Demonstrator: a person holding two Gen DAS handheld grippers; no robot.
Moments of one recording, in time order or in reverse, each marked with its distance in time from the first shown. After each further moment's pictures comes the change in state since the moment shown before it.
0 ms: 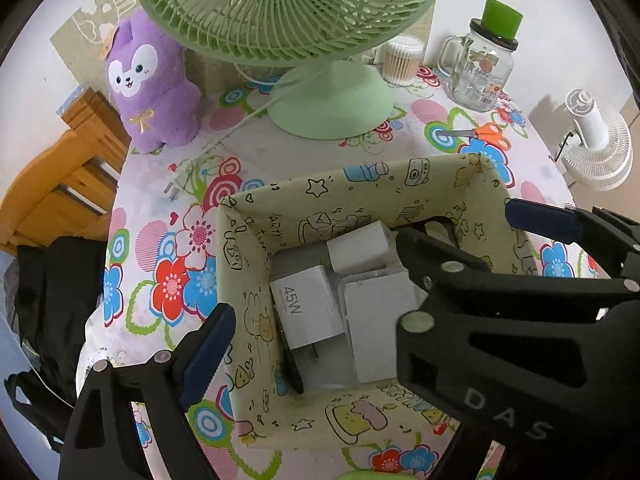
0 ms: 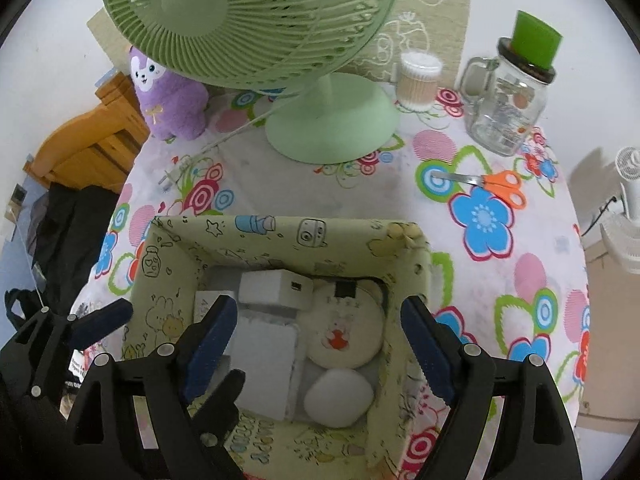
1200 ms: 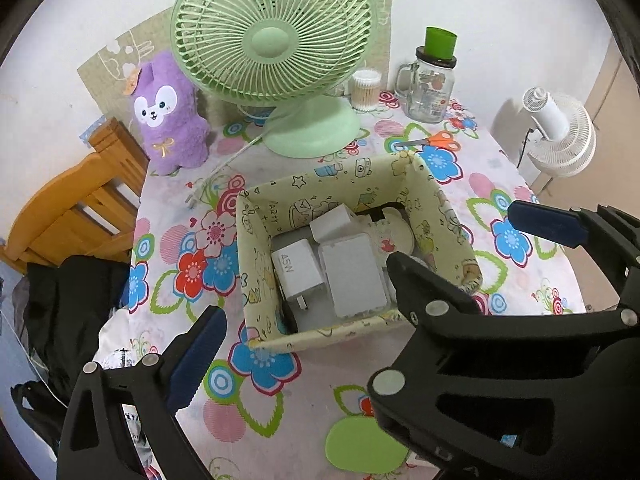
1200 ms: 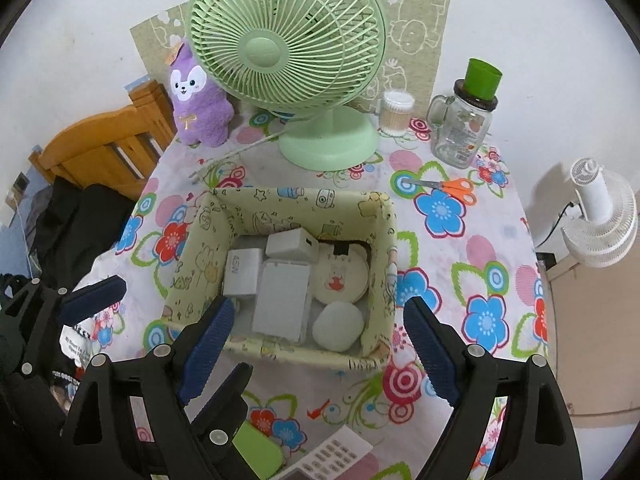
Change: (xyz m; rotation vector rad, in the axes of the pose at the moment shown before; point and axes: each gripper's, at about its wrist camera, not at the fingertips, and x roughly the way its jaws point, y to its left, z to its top) left arm -0.079 -0.014 -0.054 0.067 -0.118 -0.016; right arm -0.090 0.030 -0.062 -0.035 -0.114 -0.083
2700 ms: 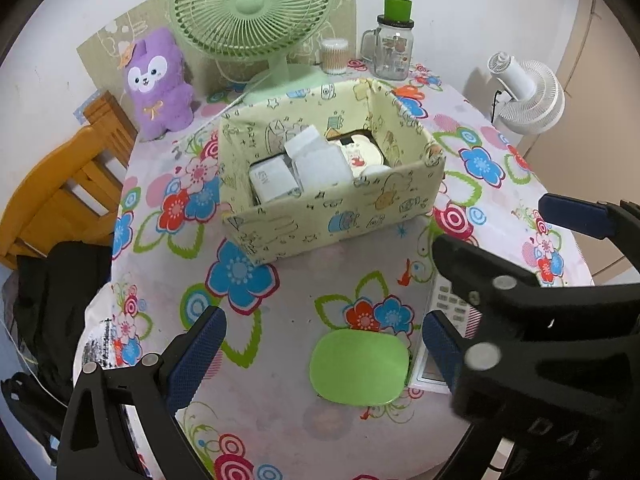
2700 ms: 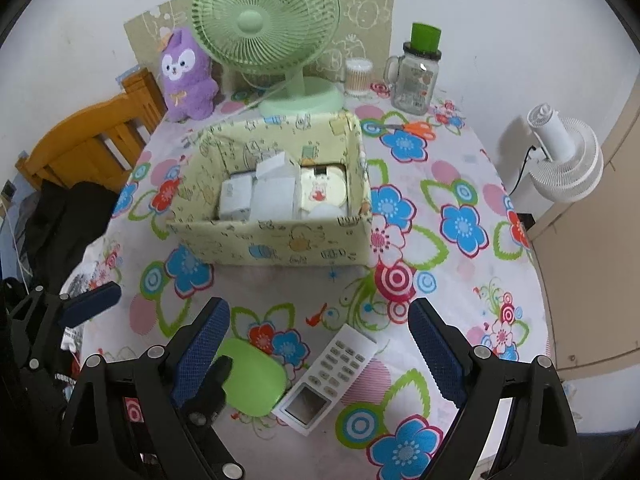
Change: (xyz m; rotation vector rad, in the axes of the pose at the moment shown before) left arm -0.006 -0.009 -0.096 0.056 0.002 -0.054; right arm -0.029 0.008 -0.102 0.095 0.018 -0.078
